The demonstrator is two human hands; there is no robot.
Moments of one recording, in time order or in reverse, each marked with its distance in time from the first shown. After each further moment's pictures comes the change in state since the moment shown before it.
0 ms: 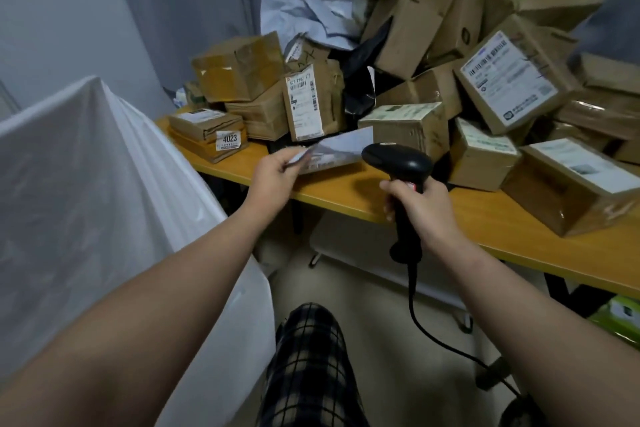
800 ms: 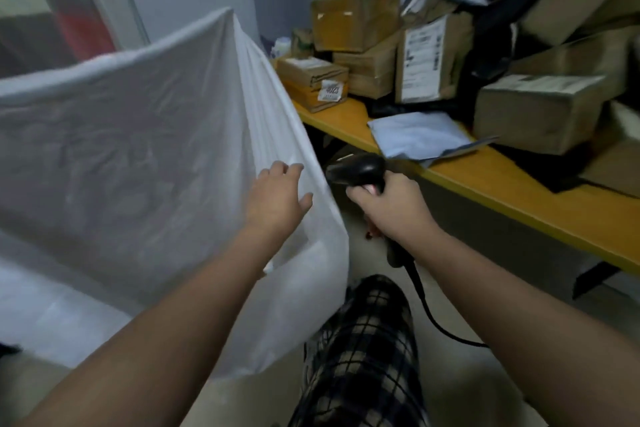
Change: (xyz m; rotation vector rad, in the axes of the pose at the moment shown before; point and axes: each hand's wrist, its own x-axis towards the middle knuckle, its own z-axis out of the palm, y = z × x) left_hand -0.120 -0.038 -0.086 0.921 -0.025 -0.363; right_hand -0.042 0.009 0.138 -0.477 -0.378 -0.061
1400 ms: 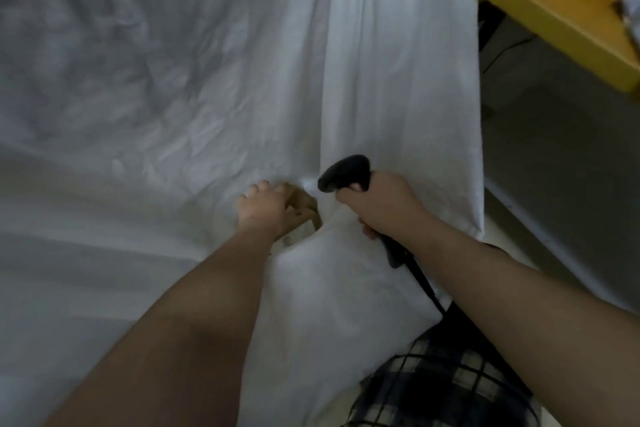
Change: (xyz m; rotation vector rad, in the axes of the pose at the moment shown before) left_hand -0.018 -0.190 0.209 0.176 -0.668 -0.421; right_hand 0.077 0.058 0.201 -0.085 -0.544 0.283
